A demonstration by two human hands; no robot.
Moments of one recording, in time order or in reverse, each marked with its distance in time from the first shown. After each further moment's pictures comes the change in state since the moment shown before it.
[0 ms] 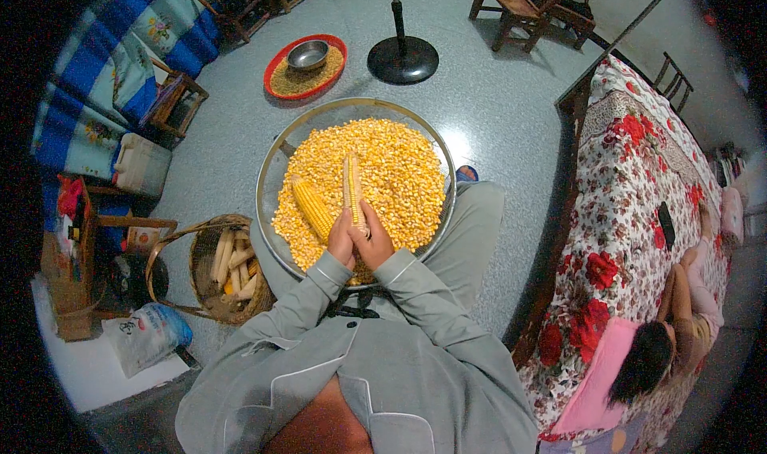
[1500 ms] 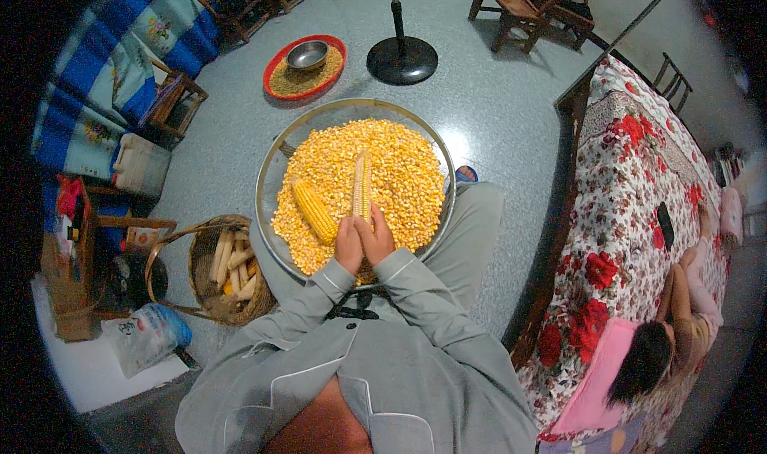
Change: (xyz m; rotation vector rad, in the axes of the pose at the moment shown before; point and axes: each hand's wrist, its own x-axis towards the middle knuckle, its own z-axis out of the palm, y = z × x) left_hand 0.007 -0.033 -0.016 0.739 0.177 0.362; right_hand 0.003 0.002 0.003 0.275 0.112 0.221
